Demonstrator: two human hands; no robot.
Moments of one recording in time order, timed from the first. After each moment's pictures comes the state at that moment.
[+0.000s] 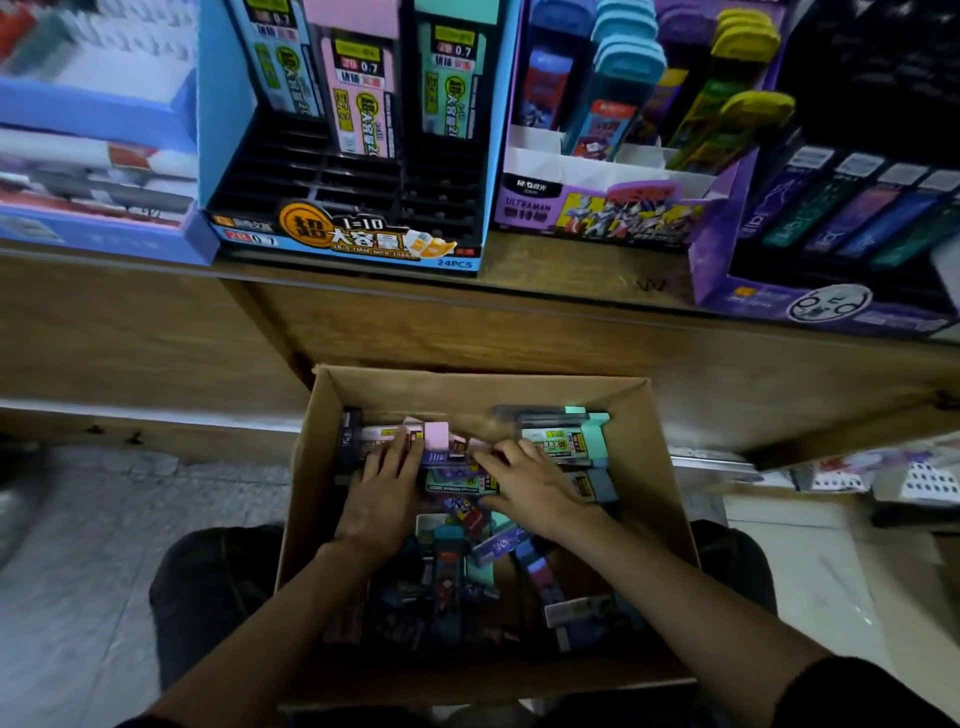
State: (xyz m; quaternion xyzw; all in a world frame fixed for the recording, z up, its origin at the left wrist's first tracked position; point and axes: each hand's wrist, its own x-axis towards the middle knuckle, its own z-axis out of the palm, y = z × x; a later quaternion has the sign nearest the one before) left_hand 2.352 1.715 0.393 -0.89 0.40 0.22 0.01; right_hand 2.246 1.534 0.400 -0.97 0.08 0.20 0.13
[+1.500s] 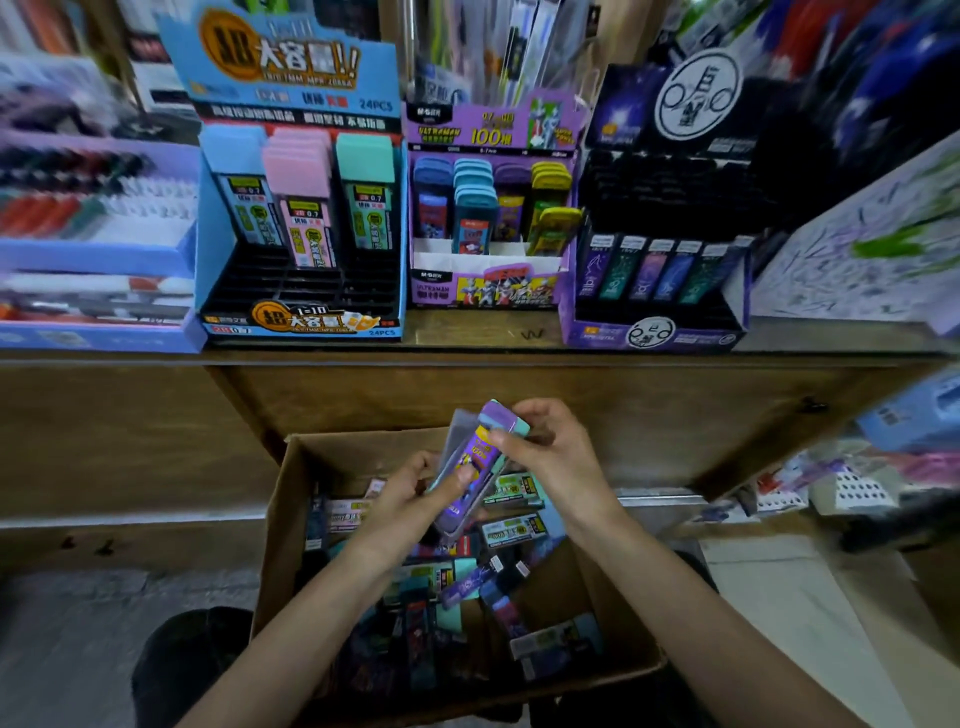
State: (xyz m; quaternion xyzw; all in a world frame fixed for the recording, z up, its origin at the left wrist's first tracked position) left_hand 2.294 1.670 0.560 -0.63 0.17 0.43 -0.62; right_hand 2.208 1.531 0.575 -0.65 0.34 -0.20 0.65
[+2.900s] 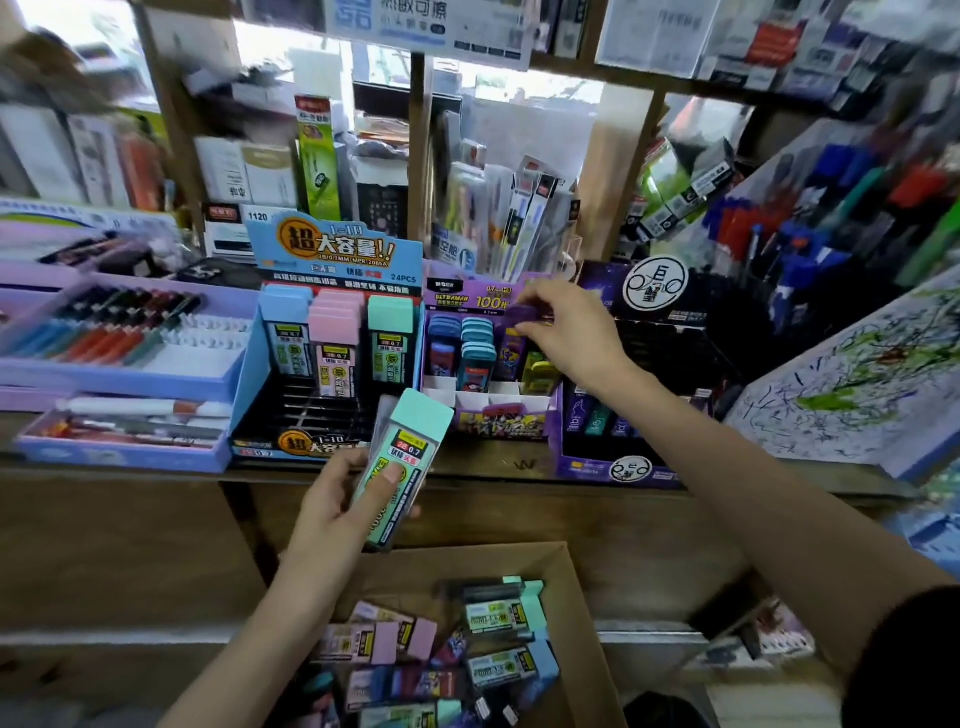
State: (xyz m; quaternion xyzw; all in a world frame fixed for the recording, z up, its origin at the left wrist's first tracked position) left_hand 2.344 1.674 0.650 -0.62 0.21 0.22 -0.72; right_hand 2.316 1.411 0.745 -0.93 0.18 -0.28 0.13
